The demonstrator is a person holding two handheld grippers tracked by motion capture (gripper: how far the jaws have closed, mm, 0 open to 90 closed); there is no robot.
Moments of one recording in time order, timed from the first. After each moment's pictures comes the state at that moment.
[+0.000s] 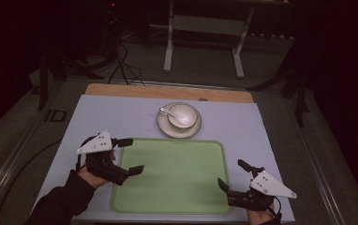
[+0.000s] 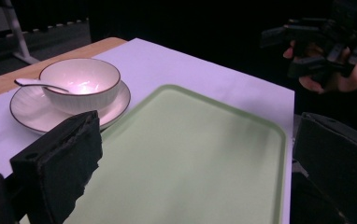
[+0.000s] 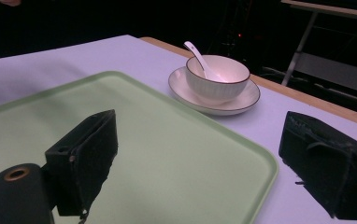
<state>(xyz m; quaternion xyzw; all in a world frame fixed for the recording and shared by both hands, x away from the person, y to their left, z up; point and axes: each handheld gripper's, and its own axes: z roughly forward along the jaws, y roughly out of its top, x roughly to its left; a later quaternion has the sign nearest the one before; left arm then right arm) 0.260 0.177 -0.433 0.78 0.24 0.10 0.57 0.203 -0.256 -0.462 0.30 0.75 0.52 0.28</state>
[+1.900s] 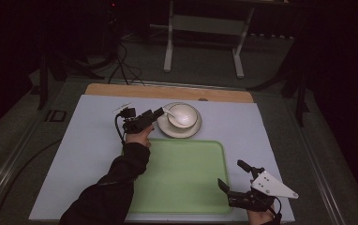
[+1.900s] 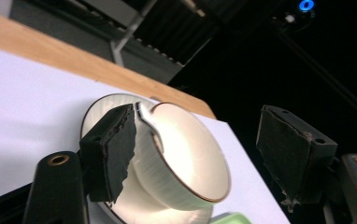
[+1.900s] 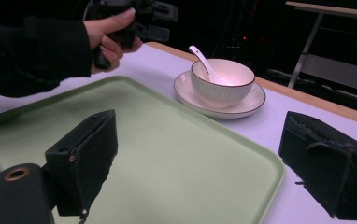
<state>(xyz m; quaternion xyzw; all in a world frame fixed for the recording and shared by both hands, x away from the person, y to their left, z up) 0.402 0.125 -0.499 0.52 0.56 0.04 0.64 0.202 -0.258 -0.462 0.30 0.74 0.54 0.27</state>
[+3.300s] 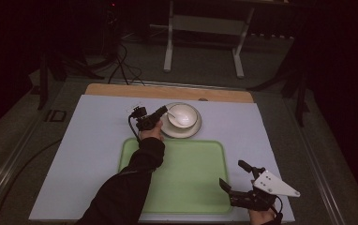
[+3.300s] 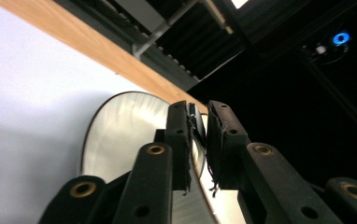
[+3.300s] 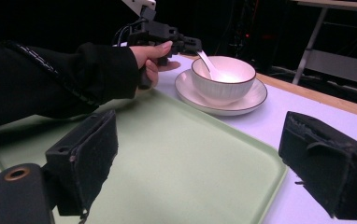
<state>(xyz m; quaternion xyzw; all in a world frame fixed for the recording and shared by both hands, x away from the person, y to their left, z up) 0.441 0.093 -0.534 0.46 0.62 0.03 0.64 0.205 -0.263 -0.463 0.30 0.74 0.54 0.26</state>
